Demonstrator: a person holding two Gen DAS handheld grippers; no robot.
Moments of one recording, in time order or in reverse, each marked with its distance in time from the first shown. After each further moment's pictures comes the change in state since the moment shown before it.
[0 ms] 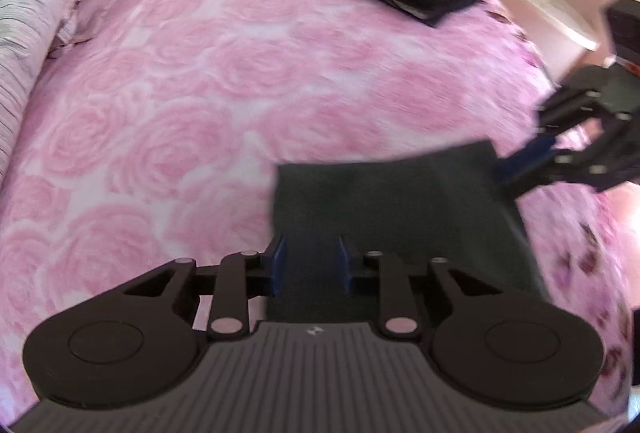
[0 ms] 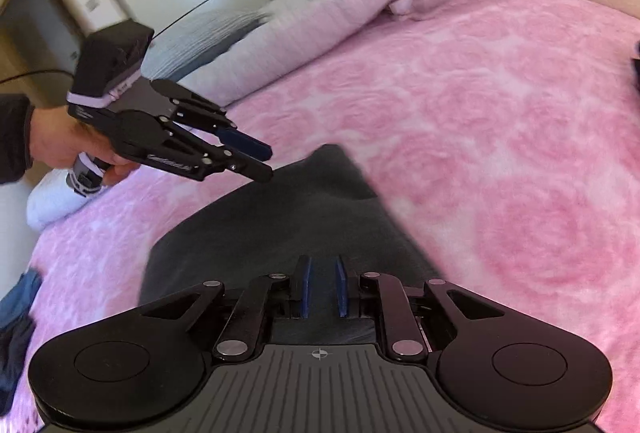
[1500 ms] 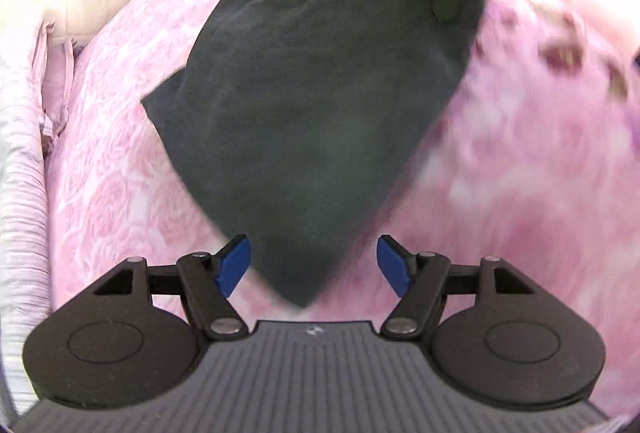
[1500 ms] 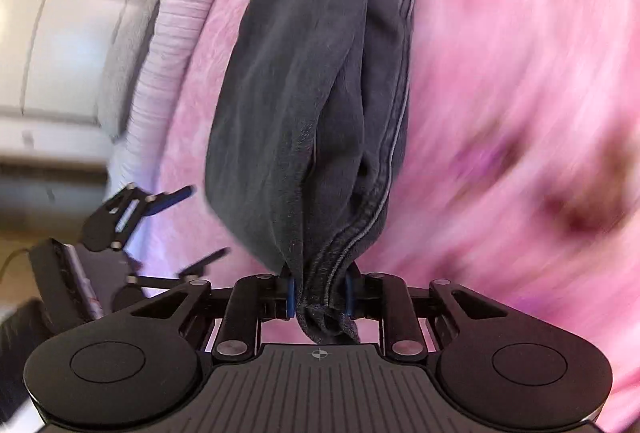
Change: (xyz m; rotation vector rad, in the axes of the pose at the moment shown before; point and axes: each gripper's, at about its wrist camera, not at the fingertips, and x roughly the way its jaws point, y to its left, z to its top) left arm -0.064 -0.147 -0.171 0.518 0.009 0.168; right arm -0.021 0.043 -0.126 0.700 0.203 0.080
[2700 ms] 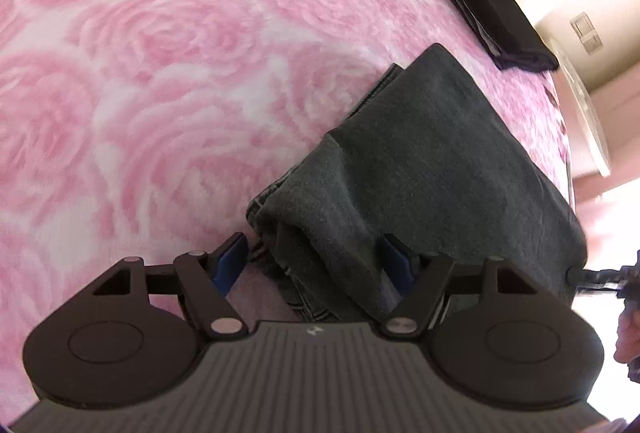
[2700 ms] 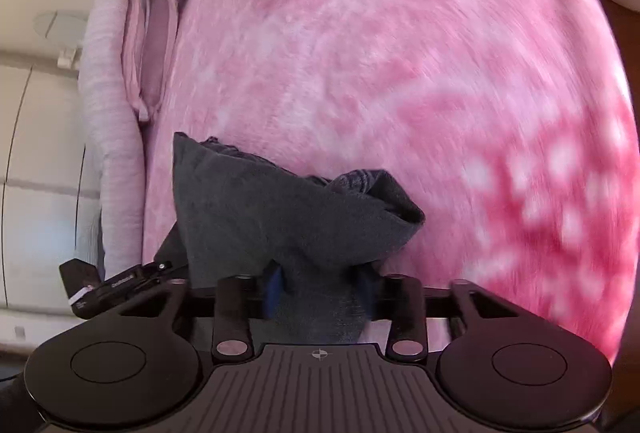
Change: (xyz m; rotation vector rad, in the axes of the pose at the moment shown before) left arm 0.173 0.217 0.056 -1.034 0.050 -0.315; right arm -0.091 -0.110 0.068 0.341 -0.424 -0.032
